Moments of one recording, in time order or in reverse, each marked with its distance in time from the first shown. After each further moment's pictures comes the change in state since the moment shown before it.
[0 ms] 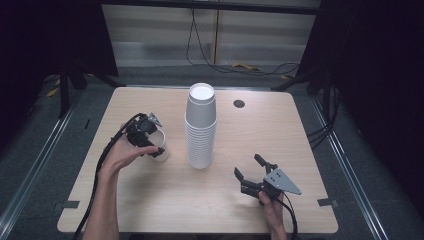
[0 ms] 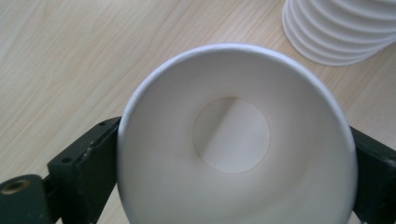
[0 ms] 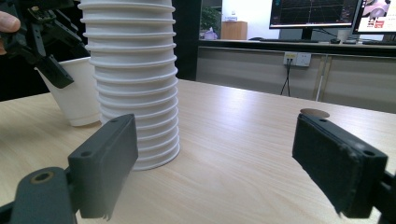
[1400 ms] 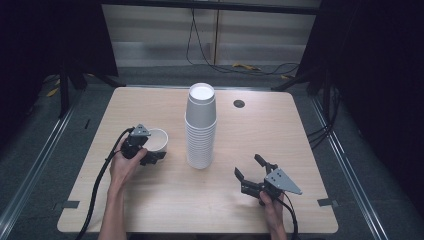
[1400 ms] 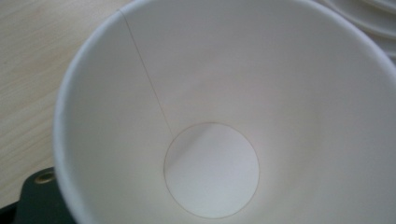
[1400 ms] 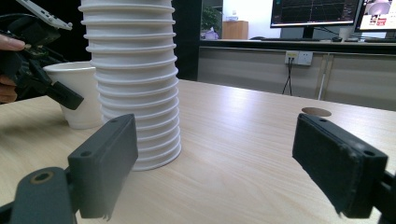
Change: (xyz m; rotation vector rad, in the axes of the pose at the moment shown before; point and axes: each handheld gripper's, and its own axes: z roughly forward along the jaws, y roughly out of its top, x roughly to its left) left arm -0.004 -0.059 0.031 -0.328 -0.035 -0.182; right arm -0.001 0.000 -0.001 0.000 0.007 0.014
